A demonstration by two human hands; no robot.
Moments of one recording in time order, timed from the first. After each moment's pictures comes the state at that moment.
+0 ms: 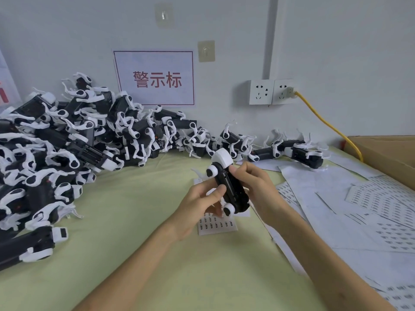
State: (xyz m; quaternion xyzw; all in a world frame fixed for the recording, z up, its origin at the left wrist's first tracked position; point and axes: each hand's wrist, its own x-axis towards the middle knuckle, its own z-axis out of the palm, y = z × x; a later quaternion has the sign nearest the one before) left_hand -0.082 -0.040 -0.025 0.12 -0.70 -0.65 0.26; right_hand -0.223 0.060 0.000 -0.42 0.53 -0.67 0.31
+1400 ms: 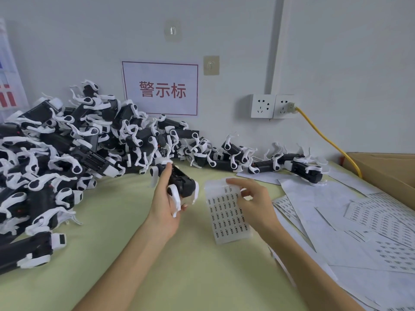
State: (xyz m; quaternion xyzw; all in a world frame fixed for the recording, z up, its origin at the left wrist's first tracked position) left_hand -0.066 -0.077 -0.011 0.22 -0.46 -0.75 0.42; right_hand -0.230 0.044 -0.026 -0.45 0.67 -0.58 0.08
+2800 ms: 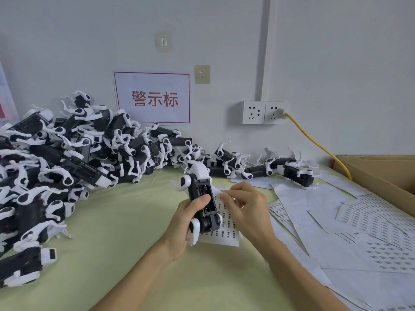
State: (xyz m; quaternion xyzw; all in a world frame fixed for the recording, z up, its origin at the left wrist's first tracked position) left_hand -0.070 -0.033 -0.011 0.16 -0.63 -0.71 0.27; right_hand -0.230 0.044 -0.028 -0.49 0.64 -0.58 -0.07
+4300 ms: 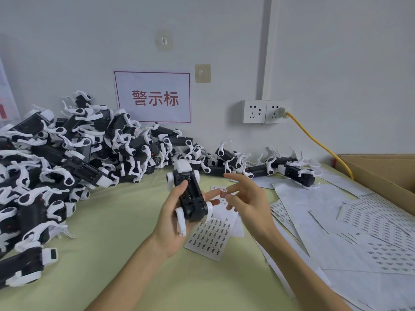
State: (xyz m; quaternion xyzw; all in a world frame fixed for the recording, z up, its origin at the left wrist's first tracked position) left_hand -0.068 -0.048 -0.005 0.10 -0.50 -0.81 0.30; right_hand -0.226 0.056 -0.011 -0.47 0.58 -0.66 0.11
